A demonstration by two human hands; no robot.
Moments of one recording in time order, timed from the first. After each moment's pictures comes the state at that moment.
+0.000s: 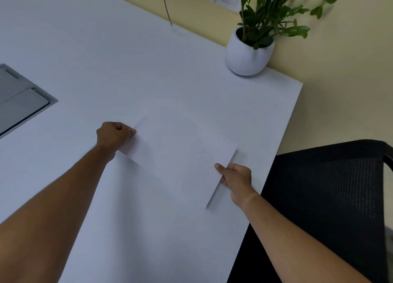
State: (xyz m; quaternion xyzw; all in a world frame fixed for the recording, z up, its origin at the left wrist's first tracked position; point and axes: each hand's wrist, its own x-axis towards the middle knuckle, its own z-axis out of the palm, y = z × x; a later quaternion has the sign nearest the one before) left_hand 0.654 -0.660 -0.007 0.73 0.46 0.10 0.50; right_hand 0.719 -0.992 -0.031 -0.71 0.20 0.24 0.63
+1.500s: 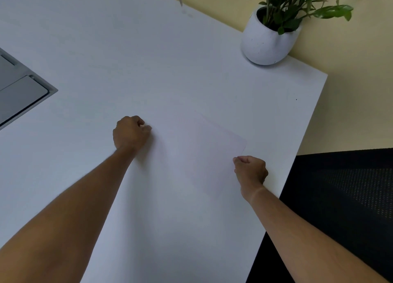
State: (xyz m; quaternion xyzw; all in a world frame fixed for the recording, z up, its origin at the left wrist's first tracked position) left_hand 0.684 -0.664 -0.046 0.85 0.43 0.06 0.28; right_hand 0.748 -0.963 -0.050 -0.85 0.21 0.12 0.47
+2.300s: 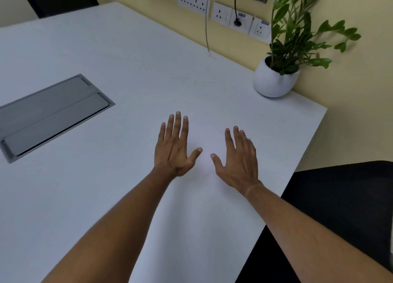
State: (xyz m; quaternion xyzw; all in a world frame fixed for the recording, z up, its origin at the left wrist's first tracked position) left_hand 0.602 -0.756 0.042 0.97 0.20 0.09 0.05; right_hand 0.690 -0.937 0.050 -0.93 -0.34 -0.04 0.12
